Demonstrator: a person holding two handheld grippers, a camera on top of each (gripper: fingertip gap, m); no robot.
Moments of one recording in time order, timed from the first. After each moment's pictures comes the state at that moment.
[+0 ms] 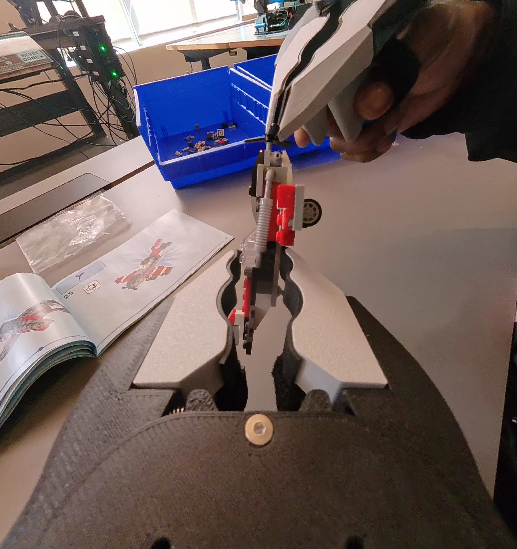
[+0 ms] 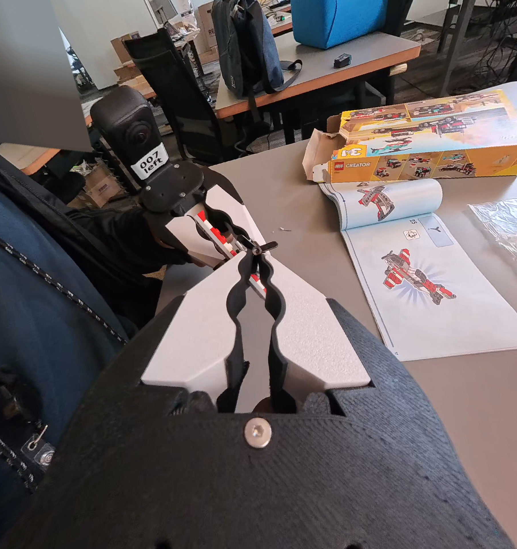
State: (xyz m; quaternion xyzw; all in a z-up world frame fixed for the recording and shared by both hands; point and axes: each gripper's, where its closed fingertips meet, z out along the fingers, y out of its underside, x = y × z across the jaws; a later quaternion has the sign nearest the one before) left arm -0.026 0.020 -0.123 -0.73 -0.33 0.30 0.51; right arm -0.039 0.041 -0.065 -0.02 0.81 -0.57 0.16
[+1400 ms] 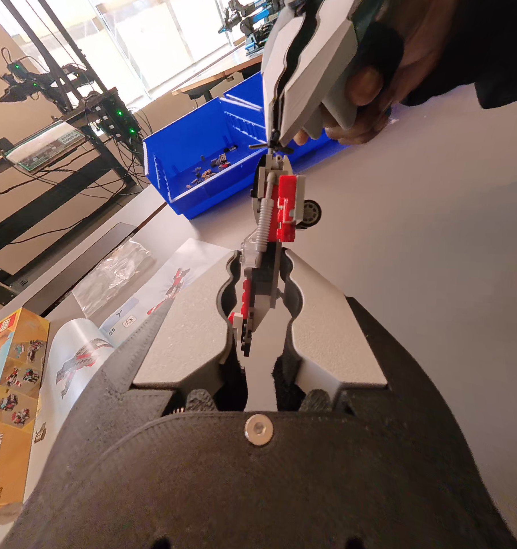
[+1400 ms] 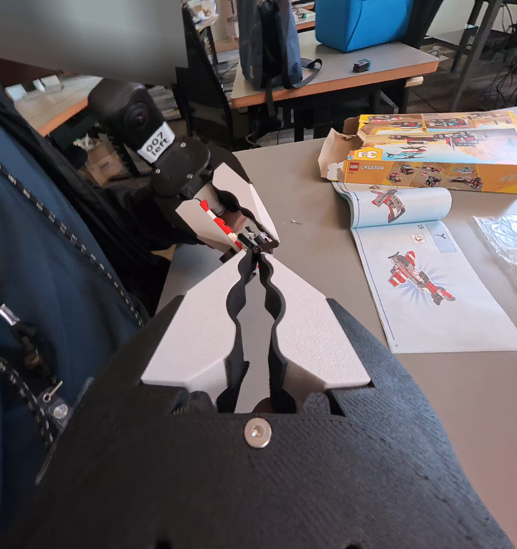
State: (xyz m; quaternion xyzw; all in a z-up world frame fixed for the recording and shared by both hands) left arm -0.018 0.031 -0.111 -0.75 -0.25 0.38 0.47; right arm -0.020 0.065 -0.062 -0.08 0.81 -0.57 0.14
